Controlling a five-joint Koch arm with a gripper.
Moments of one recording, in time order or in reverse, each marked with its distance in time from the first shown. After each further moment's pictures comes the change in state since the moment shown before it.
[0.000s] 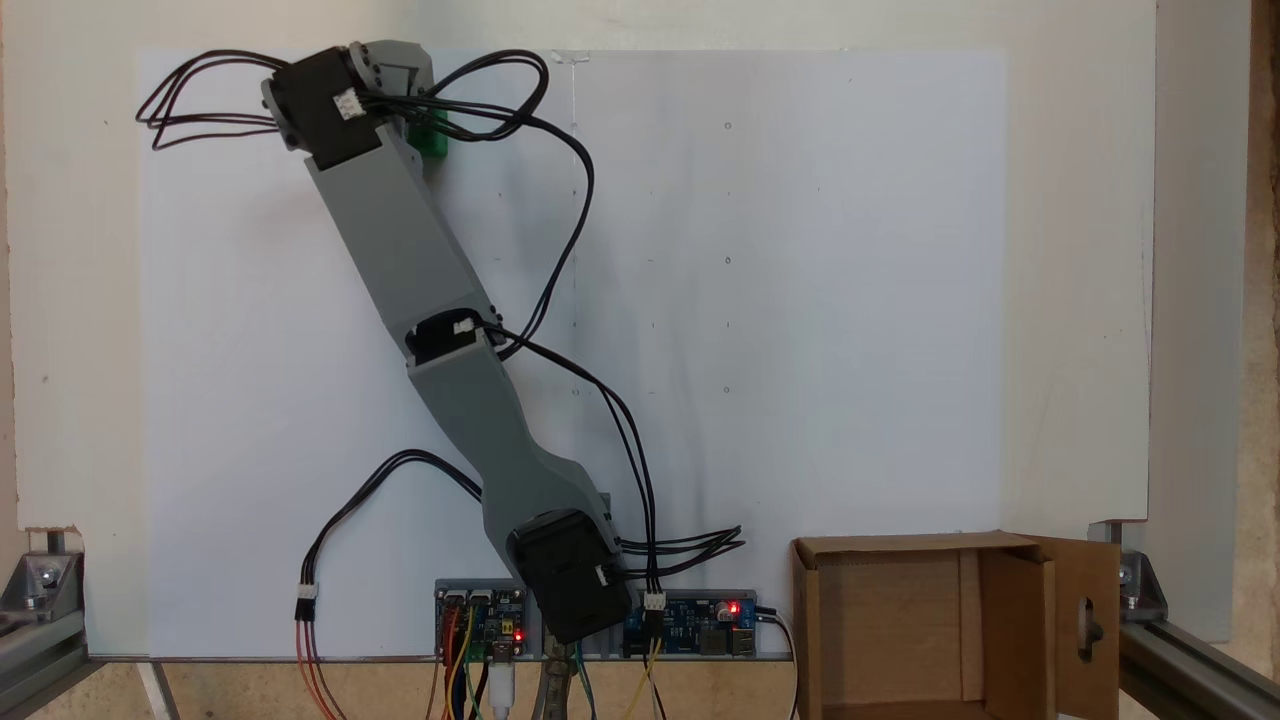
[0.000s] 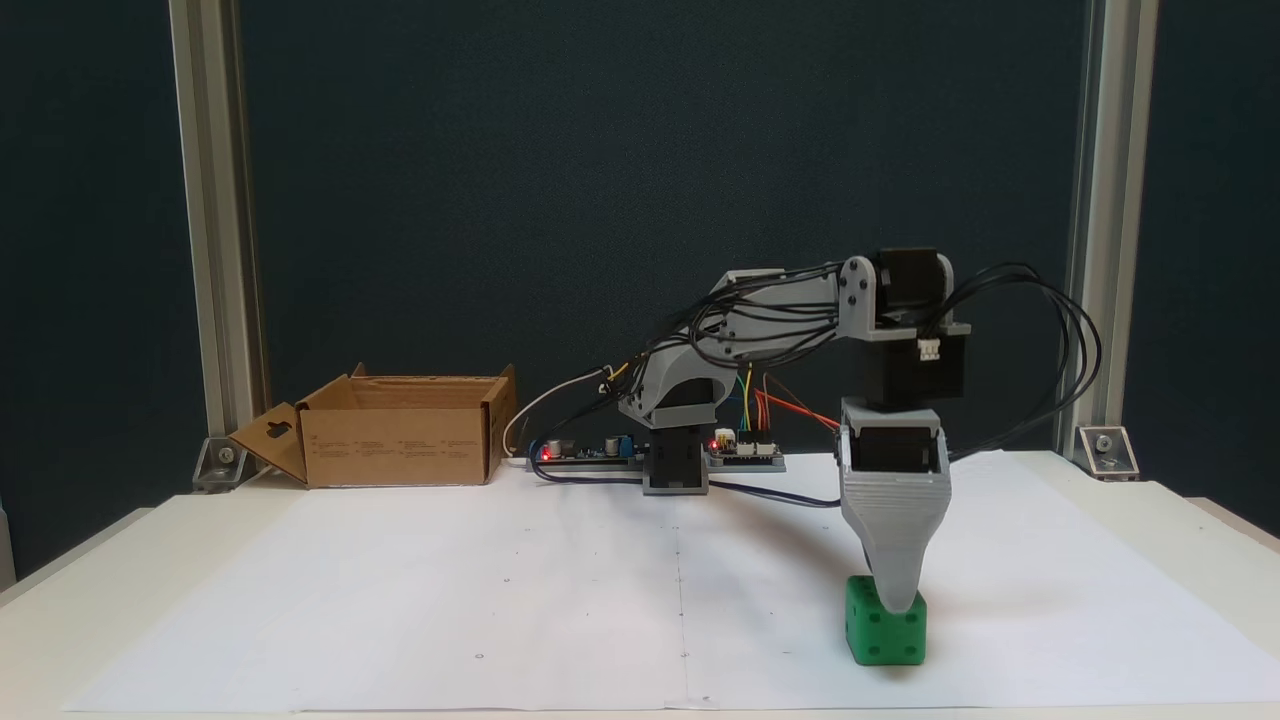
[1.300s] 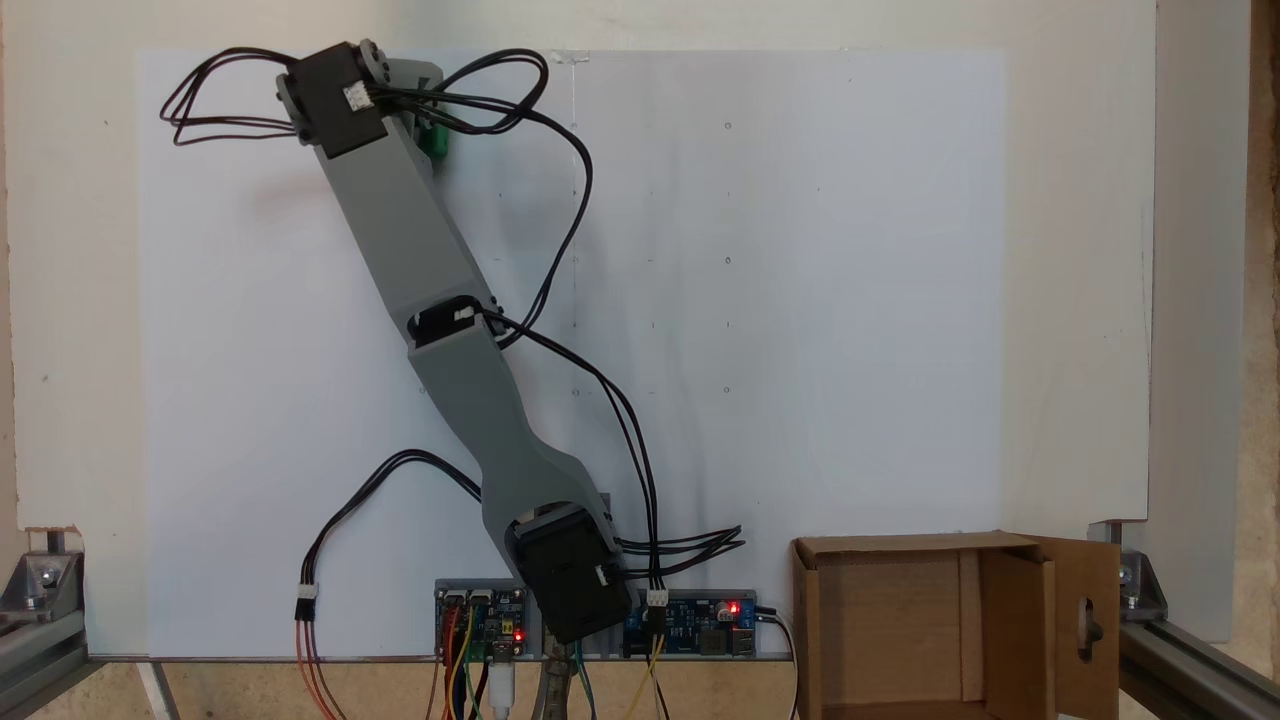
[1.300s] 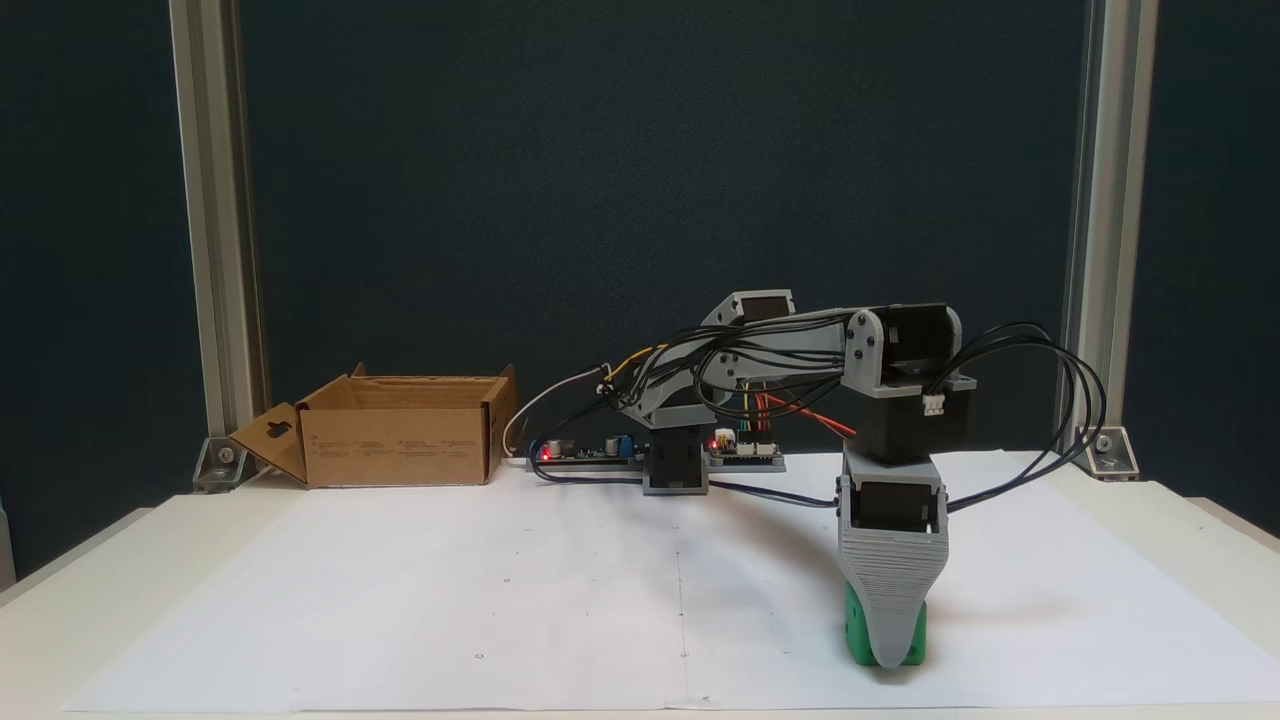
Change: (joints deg) arm 0.1 -5.0 -0.1 -0.7 0.0
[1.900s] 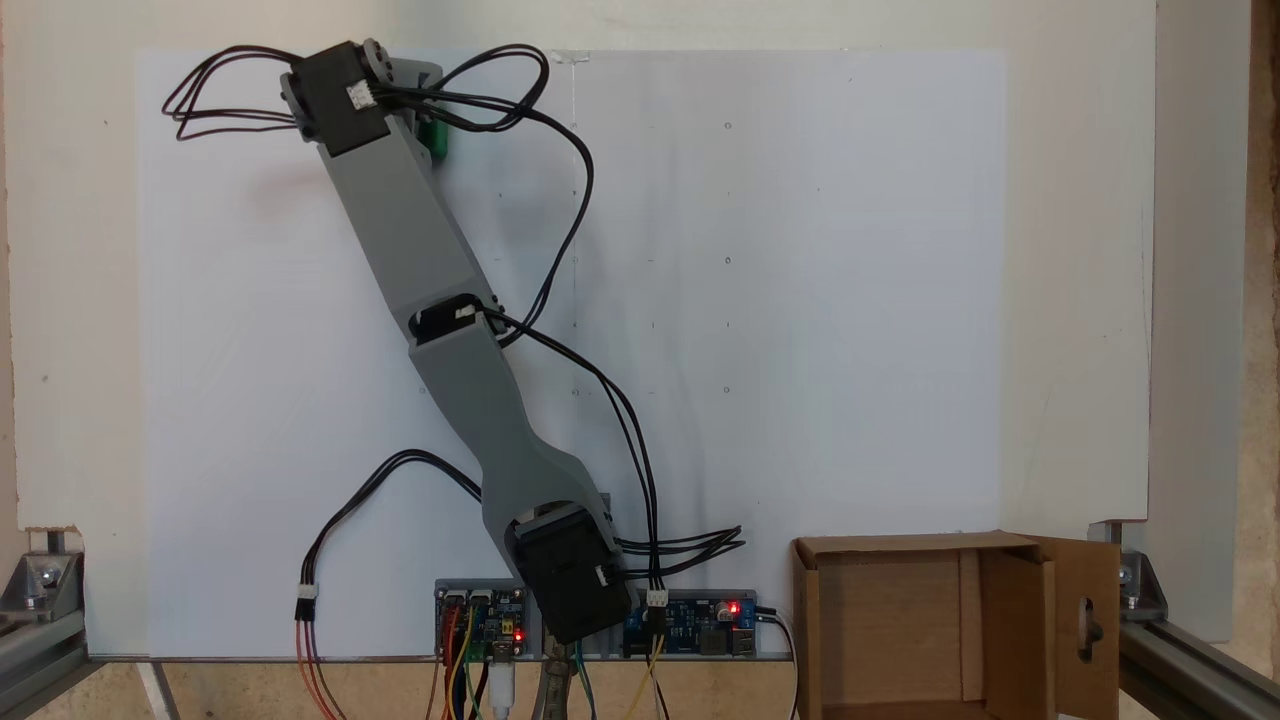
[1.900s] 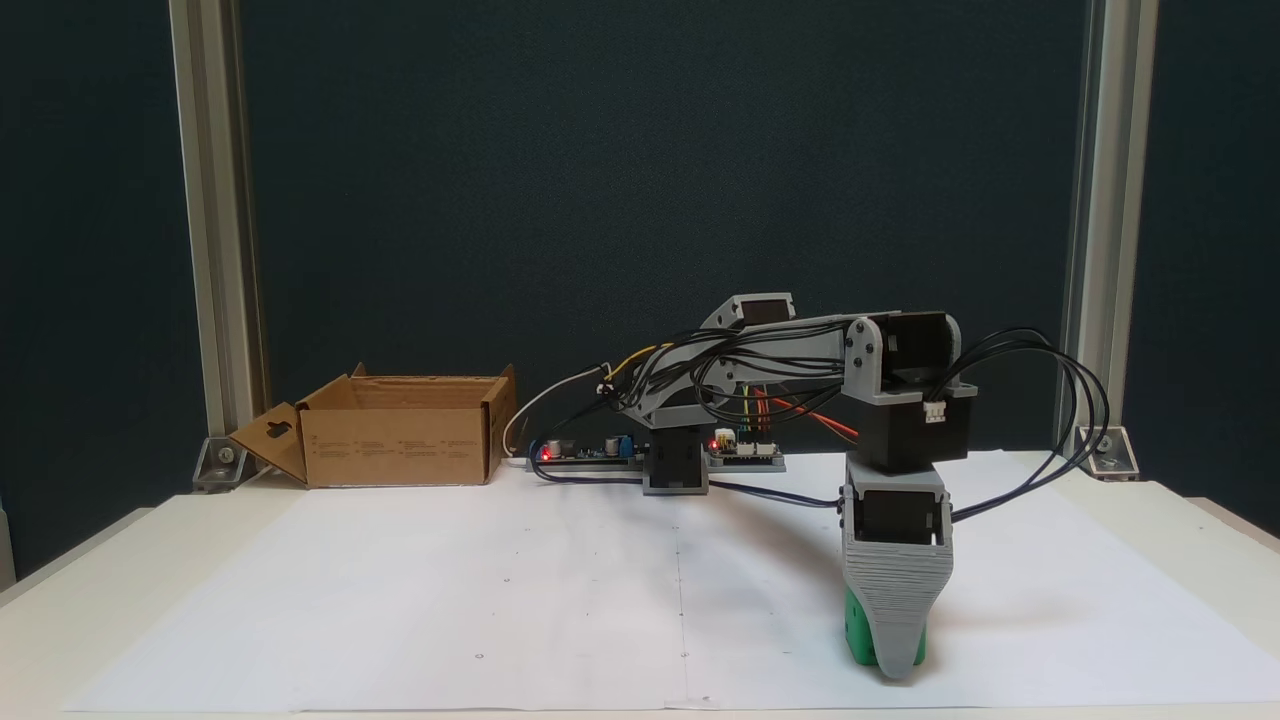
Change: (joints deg) arm 0.3 -0.9 0.0 -3.7 0.0
